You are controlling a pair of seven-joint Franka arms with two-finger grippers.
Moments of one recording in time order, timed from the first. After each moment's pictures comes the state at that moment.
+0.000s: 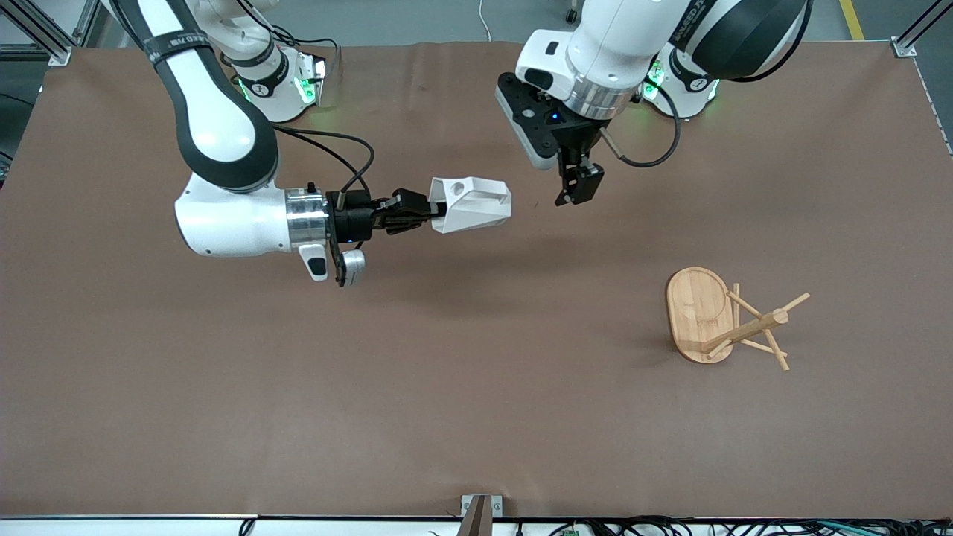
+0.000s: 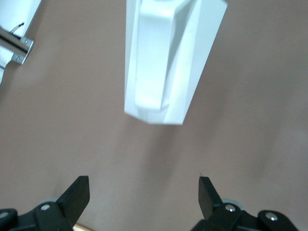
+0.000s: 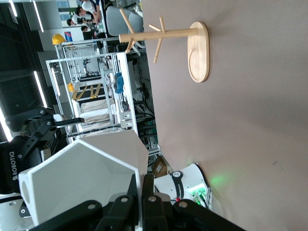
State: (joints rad) left arm -0.09 0.18 -0.66 -1.53 0.00 1.86 0.46; right arm 0.16 0.31 0.29 -1.78 1.32 1.92 -0.28
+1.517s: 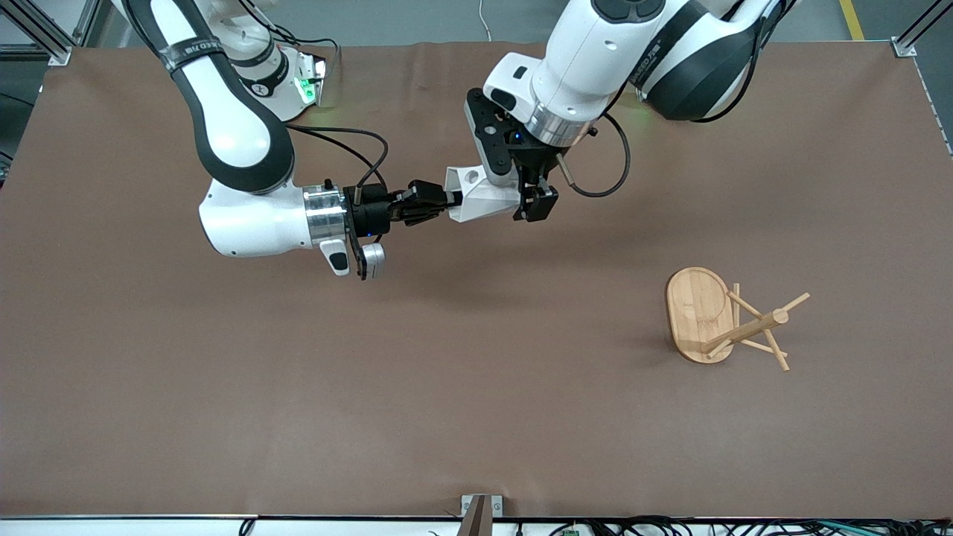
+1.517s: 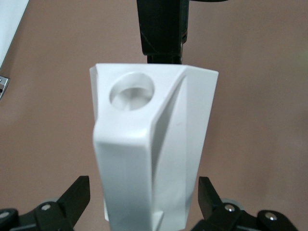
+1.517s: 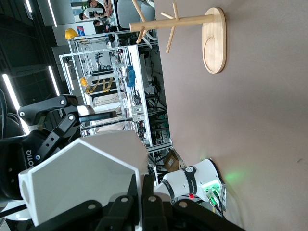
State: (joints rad) left arm -0.14 0.29 -0.66 -1.51 0.00 1.96 0.52; right arm 0.19 0.33 0.29 -1.78 1.39 1.91 -0.31
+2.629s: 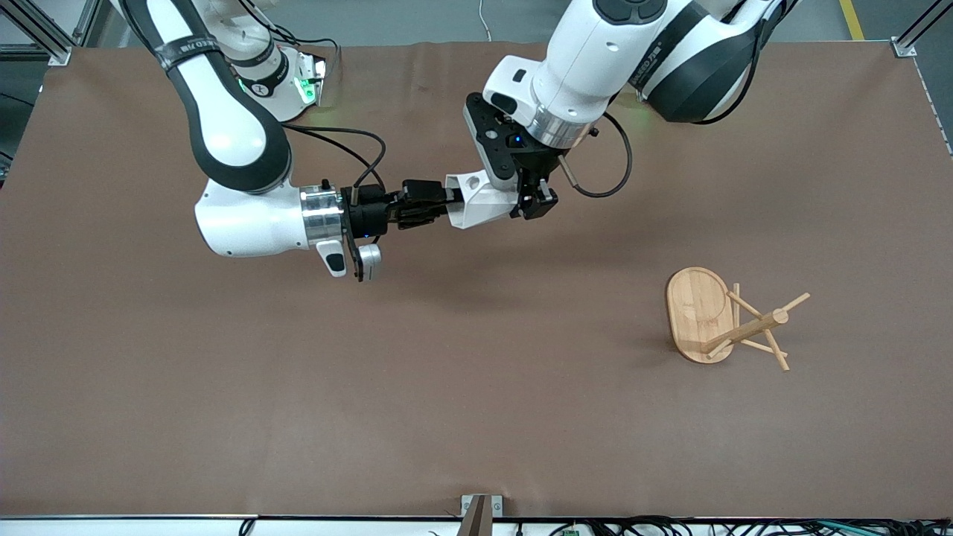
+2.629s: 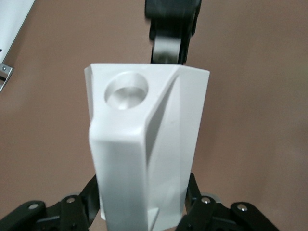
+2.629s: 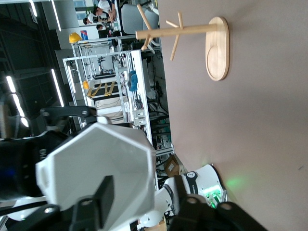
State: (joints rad) left arm -0.13 0.29 -0.67 -1.50 0.01 1.95 0.41; right arm 0.18 0.31 0.27 -1.76 1.39 1.92 -0.31
